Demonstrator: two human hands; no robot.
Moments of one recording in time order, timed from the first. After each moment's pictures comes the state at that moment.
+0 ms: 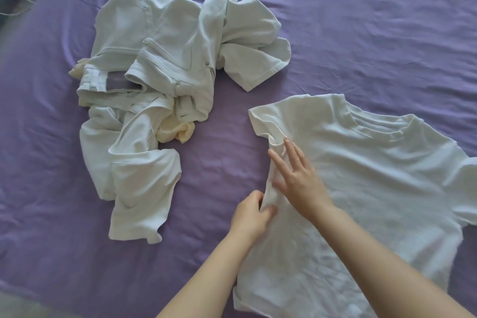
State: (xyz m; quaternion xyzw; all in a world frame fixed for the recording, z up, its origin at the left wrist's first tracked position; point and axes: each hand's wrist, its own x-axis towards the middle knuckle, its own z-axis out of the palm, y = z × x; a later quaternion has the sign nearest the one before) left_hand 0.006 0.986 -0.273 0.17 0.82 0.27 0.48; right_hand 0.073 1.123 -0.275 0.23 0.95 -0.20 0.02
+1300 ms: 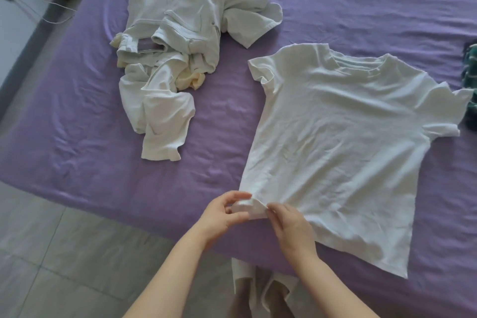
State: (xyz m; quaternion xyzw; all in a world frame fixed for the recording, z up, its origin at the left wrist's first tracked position) left_hand 0.100 0.810 -0.214 0.11 0.73 0.39 0.55; right_hand 0.257 0.913 -0.252 0.37 0.83 -0.41 -0.03
